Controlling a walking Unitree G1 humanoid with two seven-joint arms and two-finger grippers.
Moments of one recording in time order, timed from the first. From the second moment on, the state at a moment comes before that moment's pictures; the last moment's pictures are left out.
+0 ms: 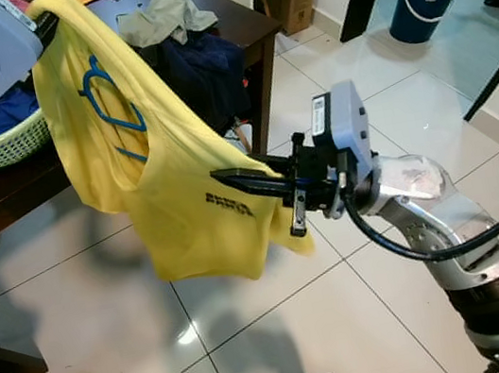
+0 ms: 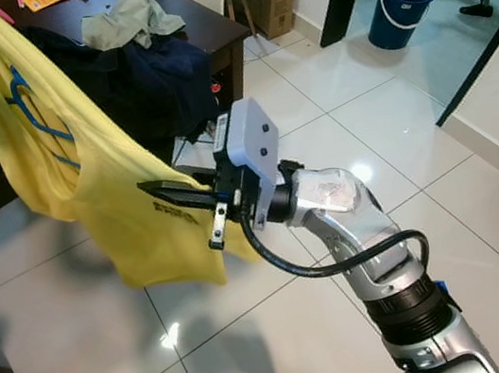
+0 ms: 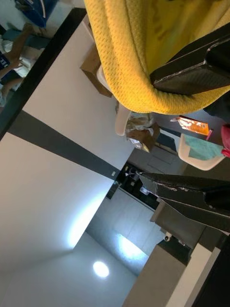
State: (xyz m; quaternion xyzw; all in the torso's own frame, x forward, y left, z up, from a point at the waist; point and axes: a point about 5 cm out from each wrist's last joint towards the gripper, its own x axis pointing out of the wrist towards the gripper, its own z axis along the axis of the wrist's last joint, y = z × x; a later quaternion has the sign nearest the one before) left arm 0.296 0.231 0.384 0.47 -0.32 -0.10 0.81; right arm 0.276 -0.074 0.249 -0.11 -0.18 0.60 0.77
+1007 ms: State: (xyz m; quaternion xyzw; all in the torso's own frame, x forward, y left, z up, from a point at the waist) left arm 0.257 0.255 0.328 0.38 -0.05 -0.38 0.84; right arm 0.281 -0.095 0.220 -0.22 -0.09 0.66 0.72
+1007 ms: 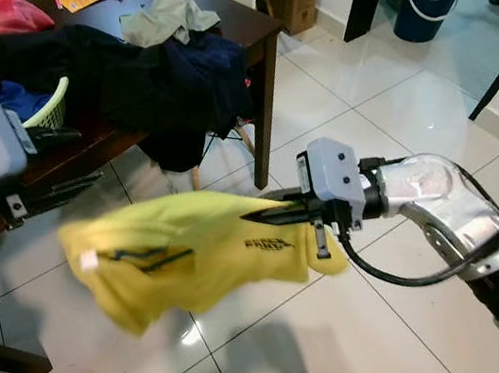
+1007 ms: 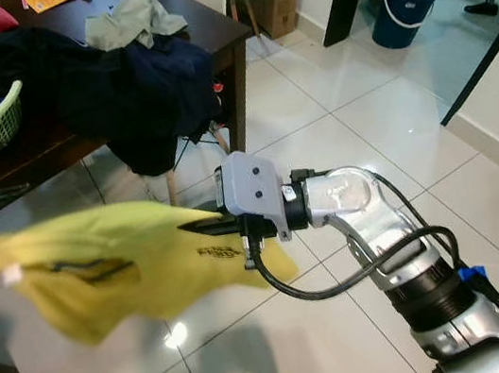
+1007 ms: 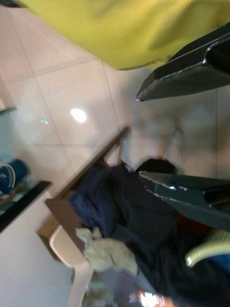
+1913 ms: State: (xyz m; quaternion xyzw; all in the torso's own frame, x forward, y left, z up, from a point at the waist) left arm 0.289 0.270 0.305 0.07 -0.20 -0.12 0.97; right arm 0.305 -0.100 0.183 0.17 -0.05 0.48 0.86
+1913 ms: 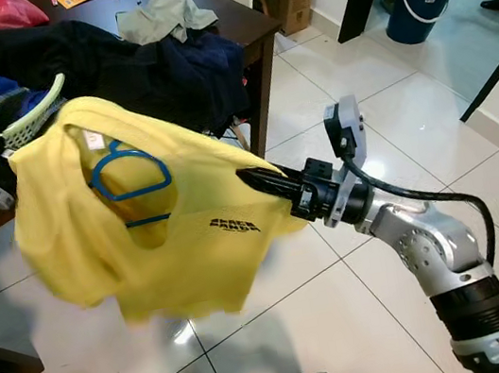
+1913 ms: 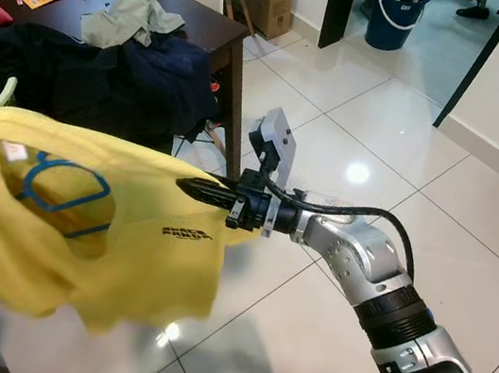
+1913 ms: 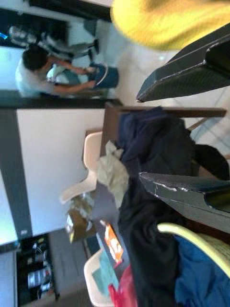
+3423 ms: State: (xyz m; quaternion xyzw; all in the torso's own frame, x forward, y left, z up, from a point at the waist) left arm 0.296 0.164 0.292 -0.03 -0.16 -0.28 0.95; right arm 0.294 -0.056 0.210 0.08 -0.20 0.39 0.90
